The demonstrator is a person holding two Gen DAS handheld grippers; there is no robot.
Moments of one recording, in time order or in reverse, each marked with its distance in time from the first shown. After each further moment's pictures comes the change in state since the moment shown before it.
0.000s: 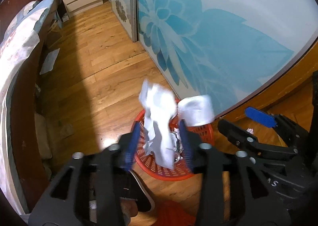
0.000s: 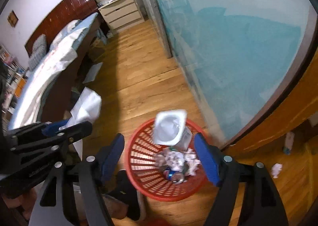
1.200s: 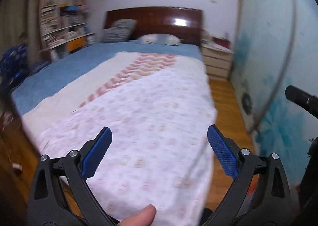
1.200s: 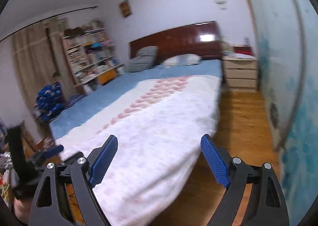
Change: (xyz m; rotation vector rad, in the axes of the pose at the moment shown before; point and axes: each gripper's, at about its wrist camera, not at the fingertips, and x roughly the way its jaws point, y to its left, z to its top) left arm -0.305 0.370 -0.170 -0.604 -0.543 0.555; right arm -0.157 0.478 0.048 -0.535 -0.334 0.566
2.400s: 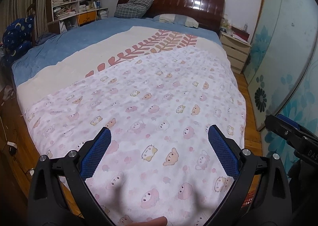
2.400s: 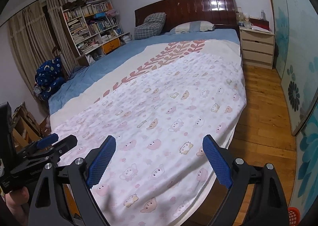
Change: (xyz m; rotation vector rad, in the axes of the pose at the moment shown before) left arm 0.075 0.066 -0.033 -0.091 0.143 0.022; right arm 0.160 0.036 -0.071 0.006 0.227 0.032
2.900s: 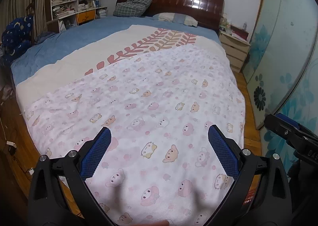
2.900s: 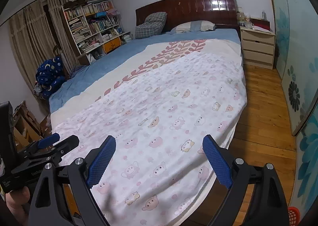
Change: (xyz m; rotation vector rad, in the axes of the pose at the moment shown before) left arm 0.001 0.002 -0.002 -0.001 0.003 -0.016; right arm -0.005 0.002 -0.002 -0.015 0.003 -0.002
